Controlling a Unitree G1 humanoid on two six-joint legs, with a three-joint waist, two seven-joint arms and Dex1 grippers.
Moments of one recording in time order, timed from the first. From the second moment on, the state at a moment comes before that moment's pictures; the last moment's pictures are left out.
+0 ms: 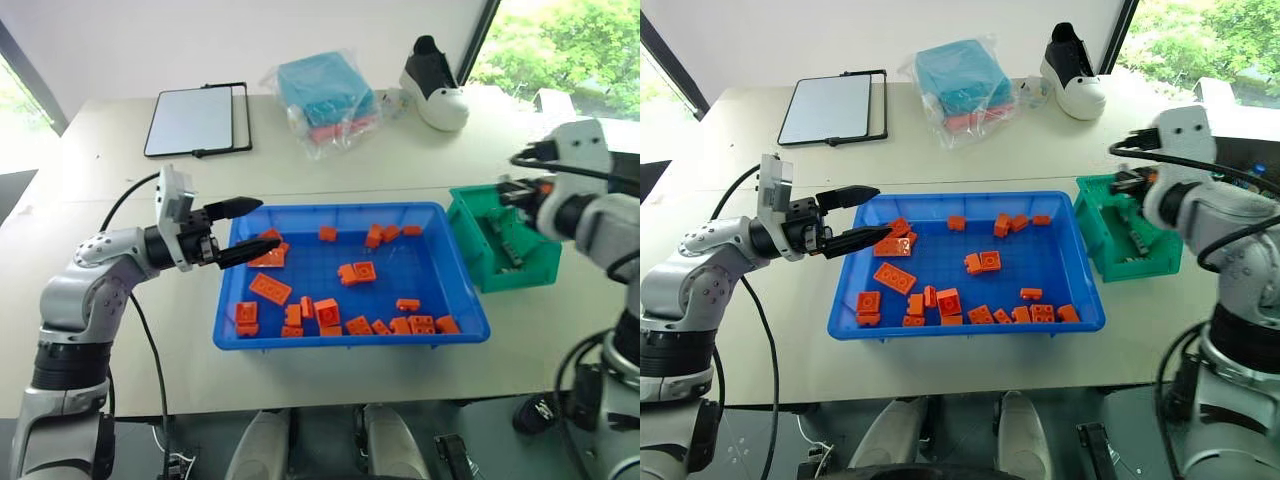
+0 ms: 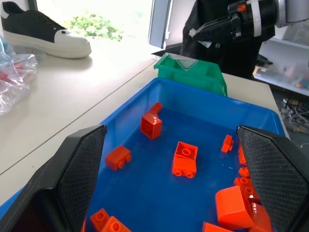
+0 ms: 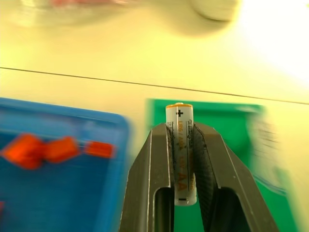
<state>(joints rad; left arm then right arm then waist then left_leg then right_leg) -0.45 0.66 0.13 -0.11 -0.68 0.53 -1.08 -0.60 -0.78 -0.36 -0.41 0.49 1.45 0.20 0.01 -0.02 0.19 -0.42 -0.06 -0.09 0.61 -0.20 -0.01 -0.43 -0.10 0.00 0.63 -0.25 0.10</state>
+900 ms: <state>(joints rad) -0.51 0.79 0.15 -0.06 -0.72 0.60 -1.20 0.05 -0.93 -0.76 -0.47 0.67 0.85 0.99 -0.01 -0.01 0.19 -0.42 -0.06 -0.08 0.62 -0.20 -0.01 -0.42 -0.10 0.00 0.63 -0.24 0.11</state>
